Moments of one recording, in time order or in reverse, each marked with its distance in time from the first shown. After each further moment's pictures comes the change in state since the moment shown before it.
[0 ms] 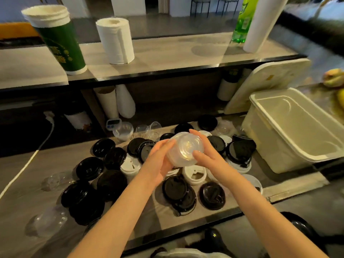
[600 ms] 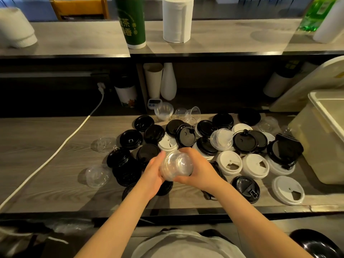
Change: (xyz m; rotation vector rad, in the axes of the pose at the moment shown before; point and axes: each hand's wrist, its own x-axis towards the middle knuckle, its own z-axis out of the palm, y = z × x) left_hand -0.066 -0.042 -0.118 -0.113 0.271 -0.068; right_hand 0.015 0.053 0.123 -0.591 -0.172 -0.046
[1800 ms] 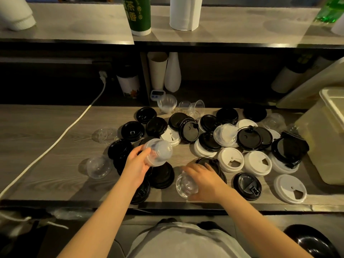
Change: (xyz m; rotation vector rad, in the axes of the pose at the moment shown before) left_hand 0.016 0.011 -0.044 -0.082 0.267 0.140; right_hand -0.016 0.048 0.018 -0.596 -0.353 -0.056
